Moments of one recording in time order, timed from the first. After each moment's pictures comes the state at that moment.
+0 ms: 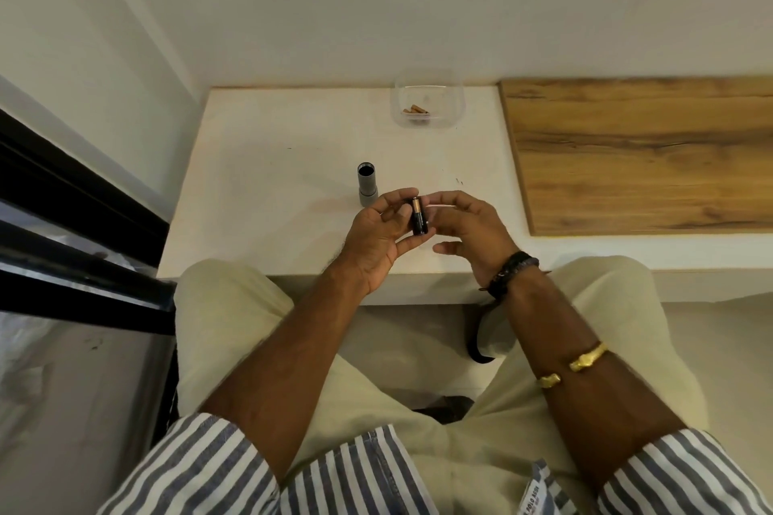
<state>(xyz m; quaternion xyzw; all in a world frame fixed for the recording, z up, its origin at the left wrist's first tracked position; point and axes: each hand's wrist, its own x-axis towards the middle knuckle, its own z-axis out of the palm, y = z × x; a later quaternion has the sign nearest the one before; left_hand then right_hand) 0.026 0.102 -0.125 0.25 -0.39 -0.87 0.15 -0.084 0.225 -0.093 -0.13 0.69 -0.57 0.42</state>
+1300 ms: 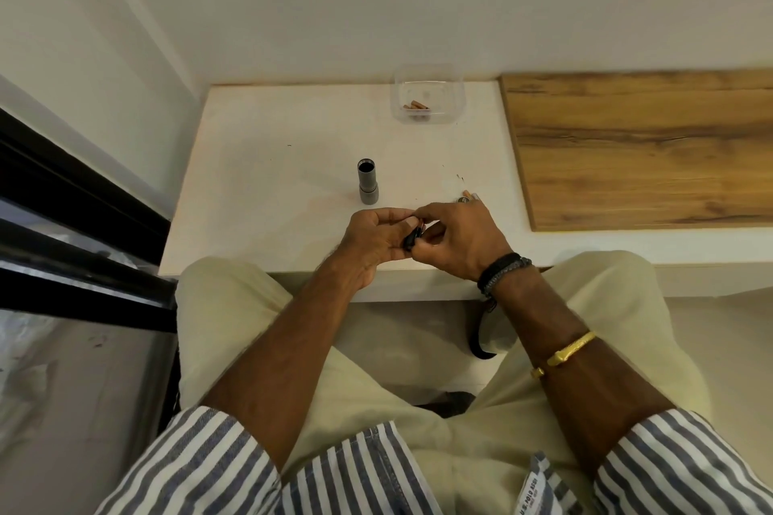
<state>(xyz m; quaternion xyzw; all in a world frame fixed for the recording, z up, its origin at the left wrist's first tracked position) 0.031 0.097 -0.129 0.37 -0.53 -0.76 0.07 -0.079 0.222 -0.101 -0.50 0.82 -0.26 0.14</state>
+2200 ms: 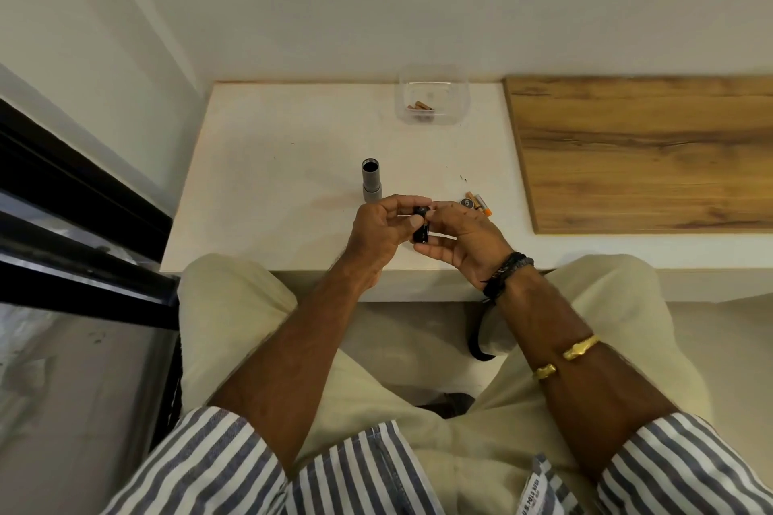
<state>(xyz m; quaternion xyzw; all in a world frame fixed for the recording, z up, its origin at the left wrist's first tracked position) 0.028 0.101 -0.130 0.27 -0.62 -0.72 0.16 -0.081 0.221 -0.116 -0.01 0.56 -0.65 0.52</state>
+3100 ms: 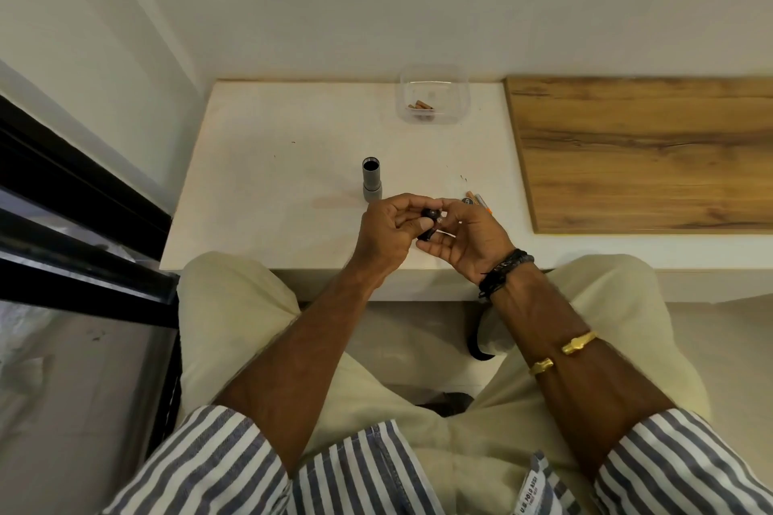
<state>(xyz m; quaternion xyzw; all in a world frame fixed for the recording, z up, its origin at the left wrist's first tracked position) 0.022 0.110 -0.130 0.23 -0.69 -0.66 0.20 -0.081 0.218 -0.111 0.04 0.53 -0.66 0.52</state>
